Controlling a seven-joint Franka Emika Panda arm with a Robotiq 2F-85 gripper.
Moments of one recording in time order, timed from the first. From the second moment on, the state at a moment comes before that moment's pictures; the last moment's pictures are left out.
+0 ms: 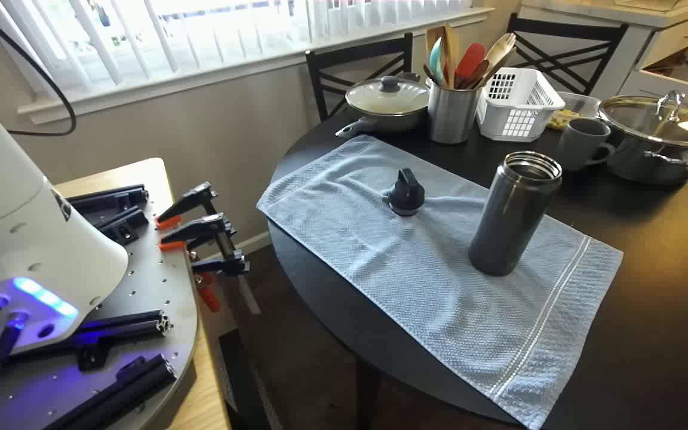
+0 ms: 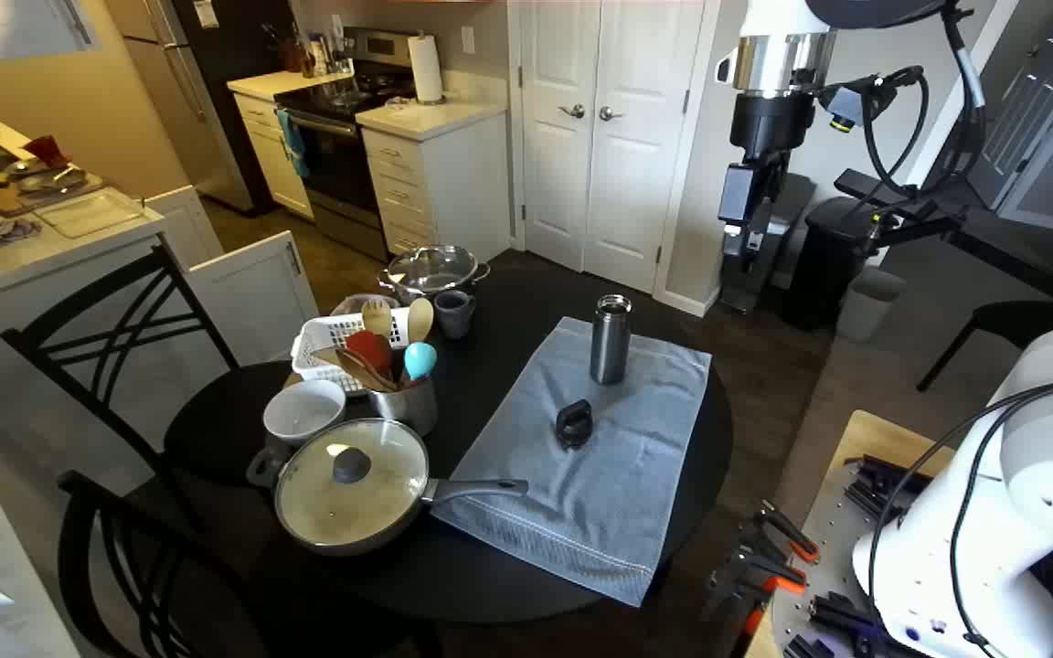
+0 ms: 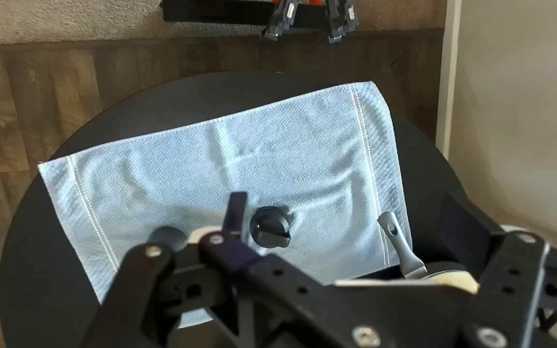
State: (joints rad) arm 0.01 -0.57 -0.08 -2.27 0.04 1.58 -0.08
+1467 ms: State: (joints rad) arm 0.10 -0.14 -0.12 -2.28 0.08 2.17 -0.65
